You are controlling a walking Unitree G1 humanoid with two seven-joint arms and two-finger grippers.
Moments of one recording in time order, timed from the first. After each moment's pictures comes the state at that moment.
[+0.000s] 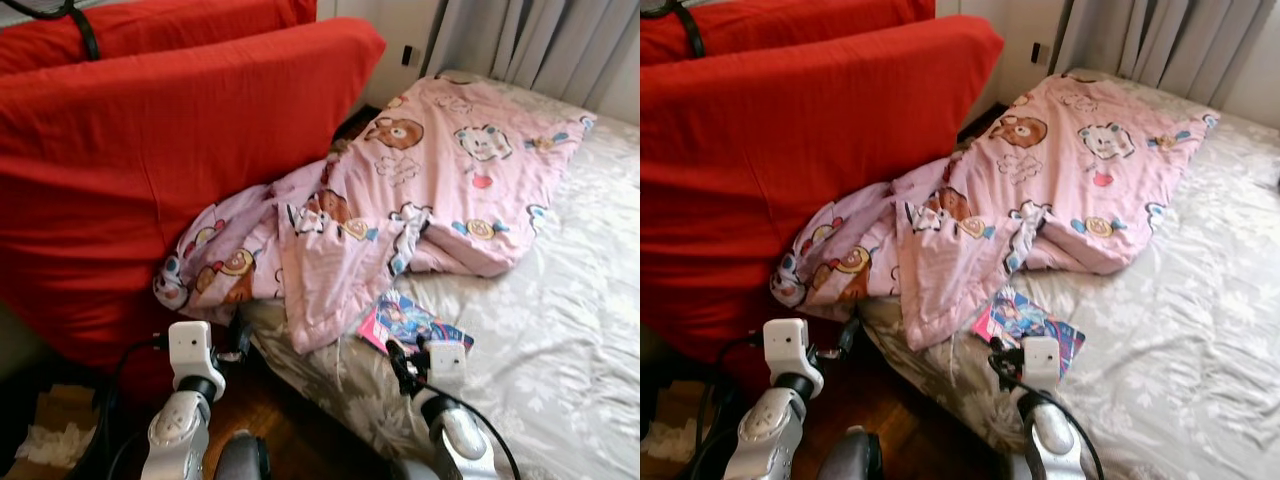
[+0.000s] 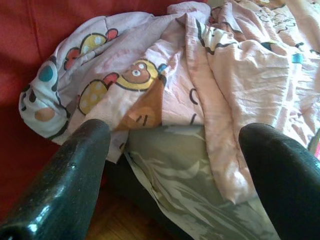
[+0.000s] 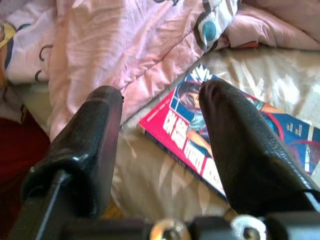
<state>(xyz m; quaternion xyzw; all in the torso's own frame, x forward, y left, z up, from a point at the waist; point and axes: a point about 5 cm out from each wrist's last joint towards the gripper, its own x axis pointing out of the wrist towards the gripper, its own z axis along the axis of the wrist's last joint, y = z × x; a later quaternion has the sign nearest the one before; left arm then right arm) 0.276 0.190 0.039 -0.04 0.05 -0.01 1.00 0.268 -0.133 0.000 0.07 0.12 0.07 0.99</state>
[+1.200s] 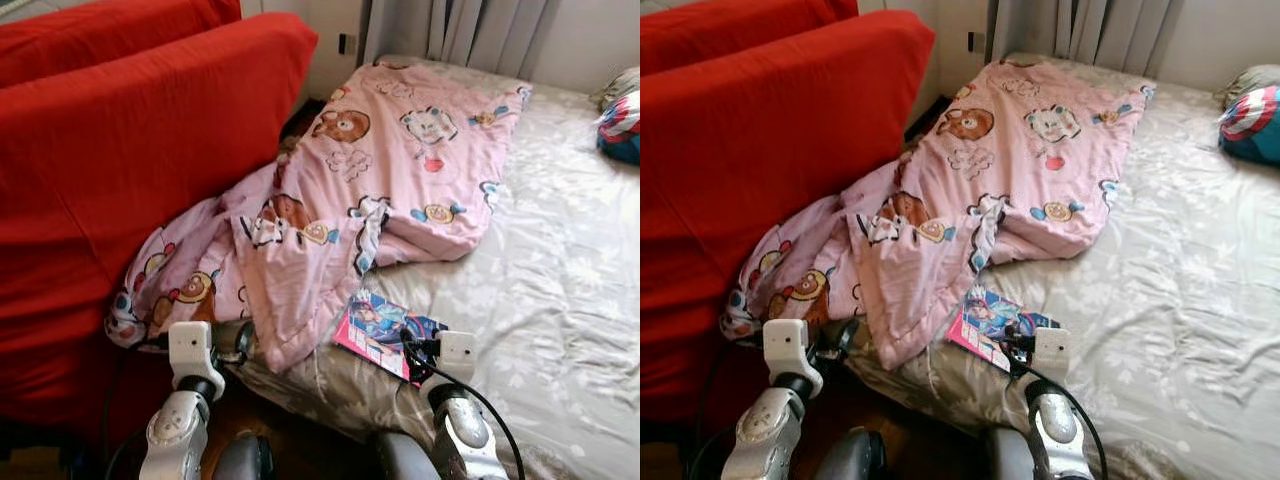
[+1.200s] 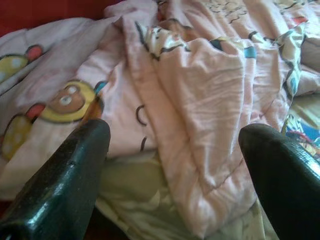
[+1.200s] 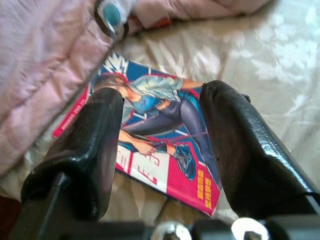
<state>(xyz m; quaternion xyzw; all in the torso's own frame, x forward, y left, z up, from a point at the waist) 0.282 0.185 0.049 -0.03 0.04 -0.03 1.00 0.275 -0.148 -0.001 0.07 0.13 0.01 0.99</state>
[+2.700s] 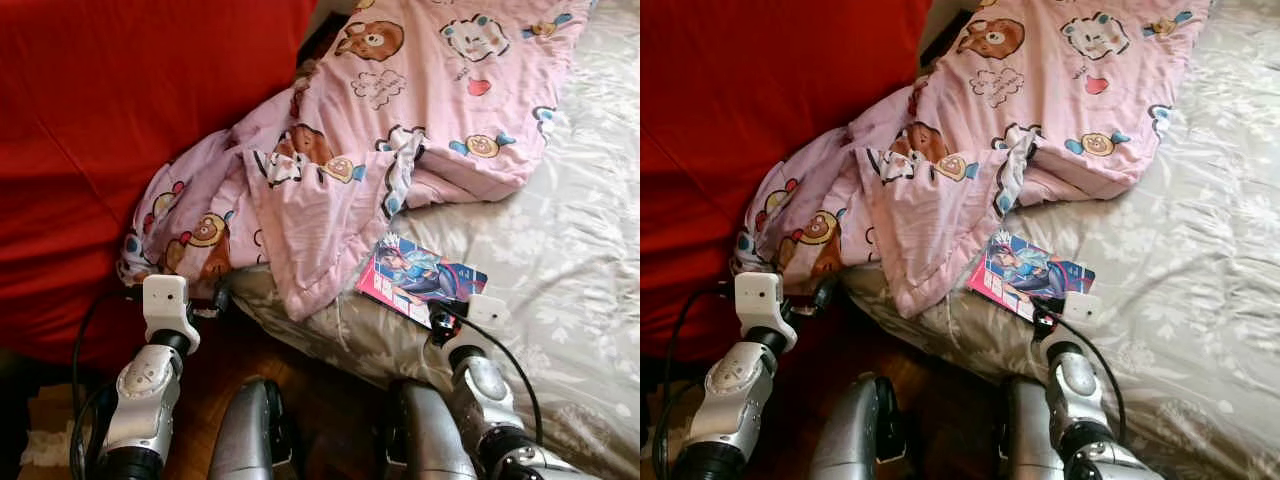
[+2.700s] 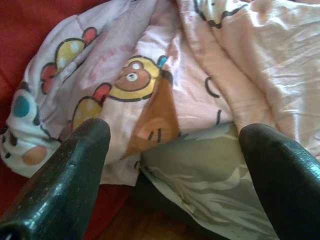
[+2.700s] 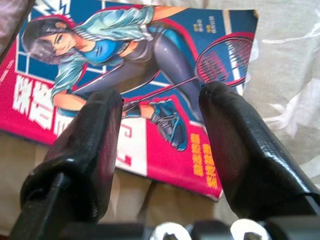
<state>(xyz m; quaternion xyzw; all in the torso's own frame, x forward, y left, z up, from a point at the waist) 0.305 0.219 0.095 0.03 -0.02 -0.02 1.00 0.318 -0.186 0.031 0.12 0.12 -0.07 0.98</state>
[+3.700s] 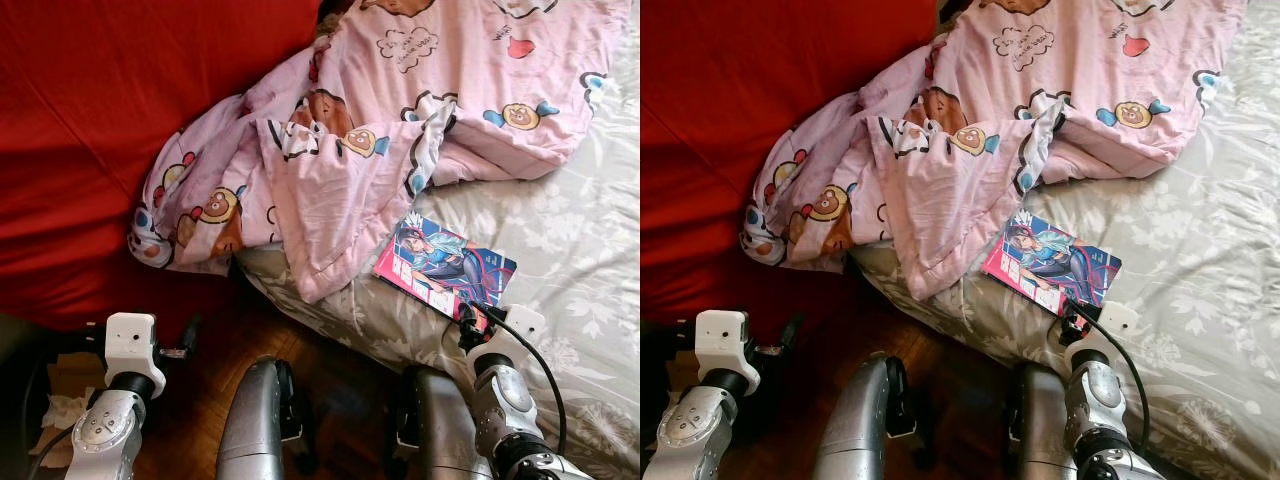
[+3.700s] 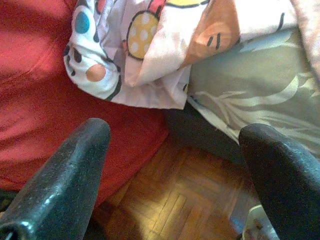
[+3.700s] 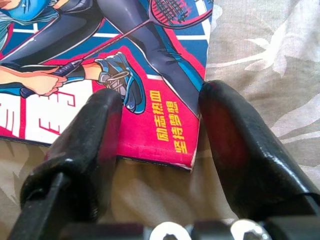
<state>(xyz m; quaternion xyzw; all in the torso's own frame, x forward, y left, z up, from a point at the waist) 0.255 0.248 0.084 0.07 0.03 0.01 1.00 0.307 -0.209 0.025 0.17 0.11 -0.13 0.97</state>
